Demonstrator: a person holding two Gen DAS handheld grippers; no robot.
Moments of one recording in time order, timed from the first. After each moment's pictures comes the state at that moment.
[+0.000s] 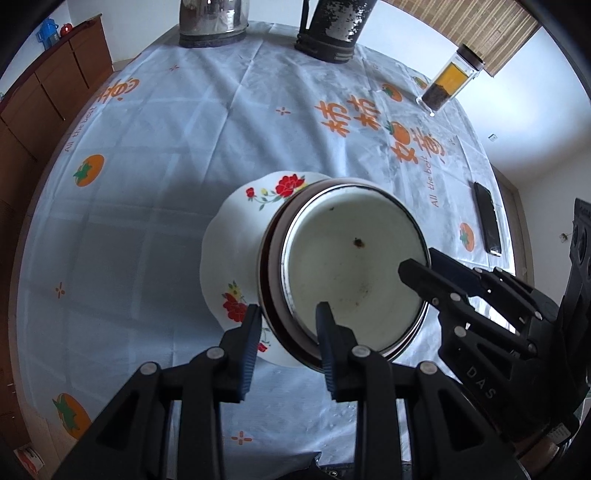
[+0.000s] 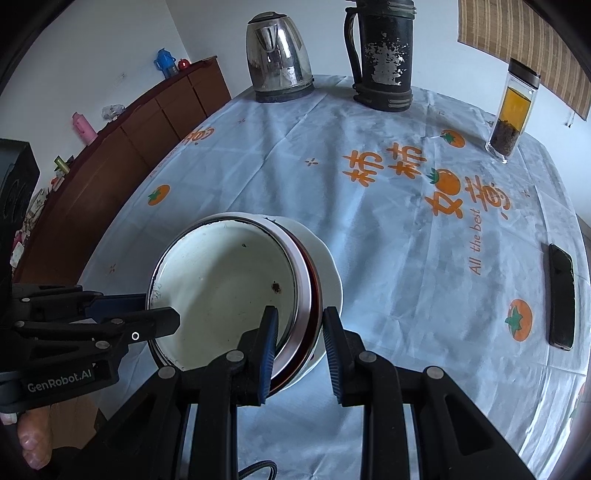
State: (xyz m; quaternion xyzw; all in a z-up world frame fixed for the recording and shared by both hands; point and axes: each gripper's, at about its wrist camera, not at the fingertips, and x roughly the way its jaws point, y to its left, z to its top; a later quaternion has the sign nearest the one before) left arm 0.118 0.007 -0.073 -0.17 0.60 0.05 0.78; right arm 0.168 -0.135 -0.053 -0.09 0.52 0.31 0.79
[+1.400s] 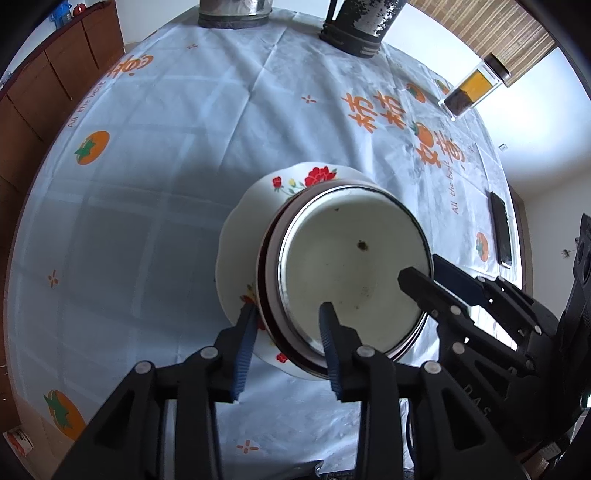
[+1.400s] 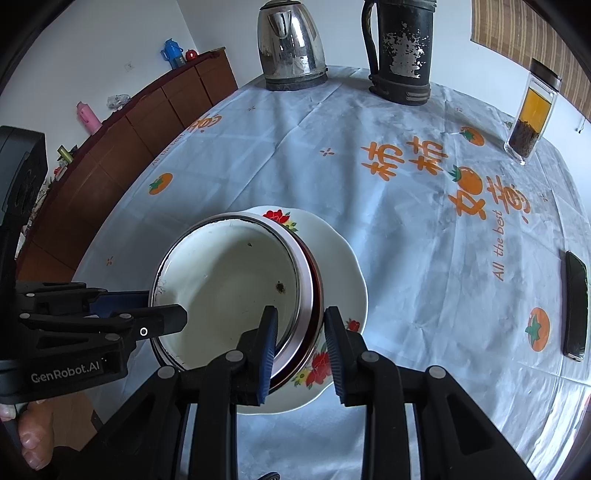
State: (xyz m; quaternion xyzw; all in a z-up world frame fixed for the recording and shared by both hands) left arm 0.121 0.024 -0.097 -0.19 0.61 0.07 0.76; right arm 0.168 -0.115 -0.072 -0.10 0.53 0.32 0.78
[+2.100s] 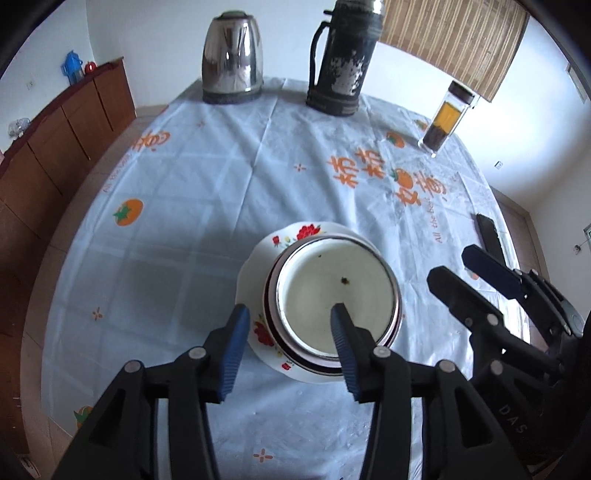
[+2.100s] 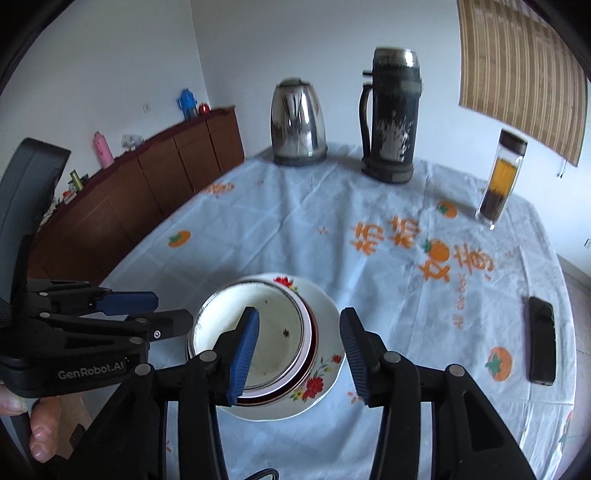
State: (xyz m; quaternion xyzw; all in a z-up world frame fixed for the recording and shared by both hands) left arm 0.092 0.005 -0.034 -0.12 0.51 0.09 0.84; right arm 0.135 -0.143 -0.006 -0.08 0.39 0.33 0.85
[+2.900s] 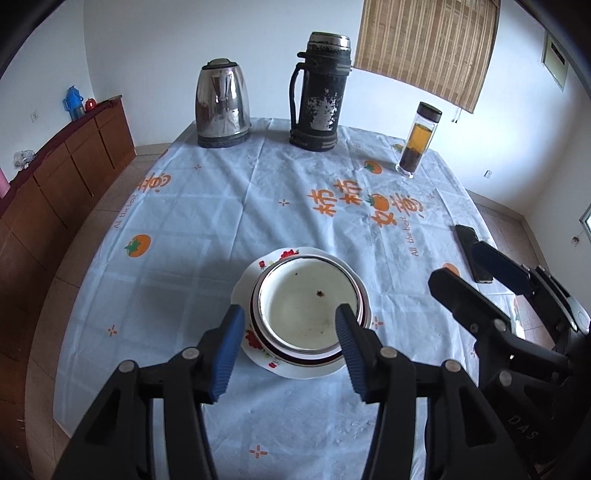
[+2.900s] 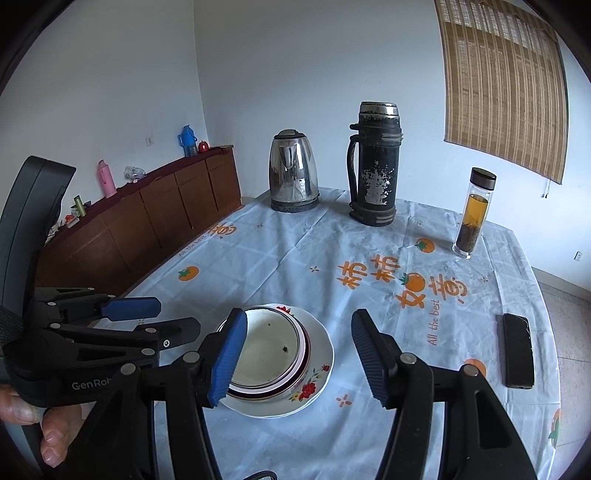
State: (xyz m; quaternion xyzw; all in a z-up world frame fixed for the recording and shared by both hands) left arm 0.064 -0.023 0.005 -0.09 0.46 0.09 0.88; right arm 0.103 -0.175 0.034 -0.06 0.33 0.33 0.89
